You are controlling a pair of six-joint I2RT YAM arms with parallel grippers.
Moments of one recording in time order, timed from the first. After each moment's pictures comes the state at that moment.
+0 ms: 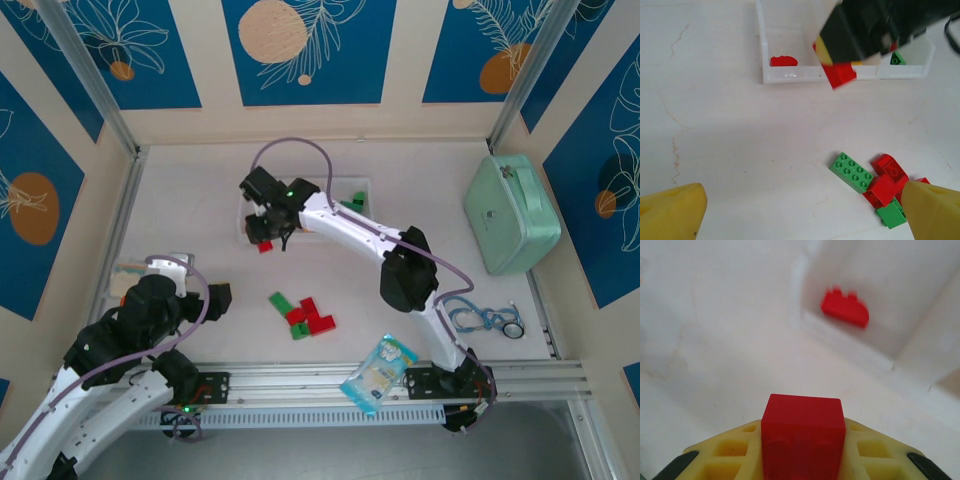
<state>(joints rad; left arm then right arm) -0.67 0.41 0.79 -1.01 -0.25 -0.46 0.90 2.21 2.15 -0.95 -0.05 0.41</state>
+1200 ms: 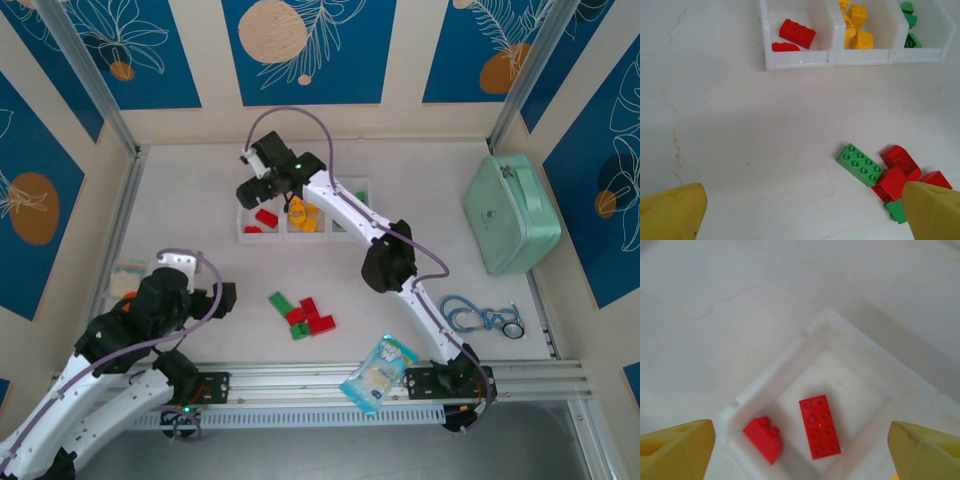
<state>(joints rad) -0.67 0.50 0.79 -1.01 -0.25 -0.46 0.76 2.48 2.60 -0.94 -0.05 0.08</state>
